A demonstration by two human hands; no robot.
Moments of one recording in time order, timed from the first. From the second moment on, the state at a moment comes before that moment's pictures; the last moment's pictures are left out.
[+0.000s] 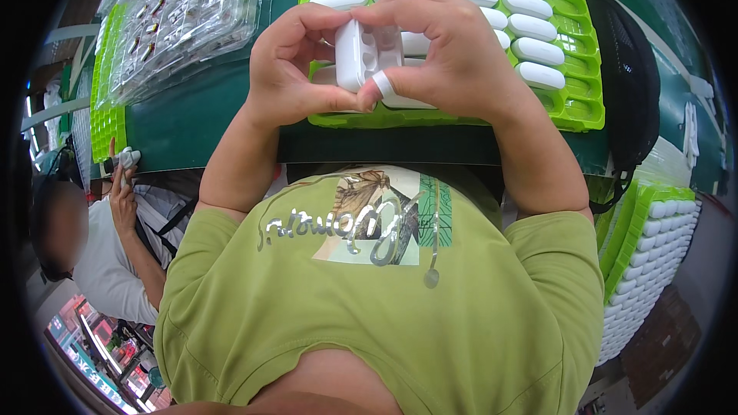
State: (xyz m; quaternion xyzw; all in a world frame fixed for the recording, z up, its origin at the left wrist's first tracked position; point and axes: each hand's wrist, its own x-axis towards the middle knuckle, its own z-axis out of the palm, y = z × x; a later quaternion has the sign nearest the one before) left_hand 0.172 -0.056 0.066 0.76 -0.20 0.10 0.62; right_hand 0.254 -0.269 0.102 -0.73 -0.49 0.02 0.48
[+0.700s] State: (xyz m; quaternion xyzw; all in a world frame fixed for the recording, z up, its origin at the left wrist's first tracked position) left_hand 0.214 -0.092 0.109 0.70 -0.06 0.55 0.45; right_hand 0.247 -0.226 0.108 -0.67 -0.42 -0.35 0.50
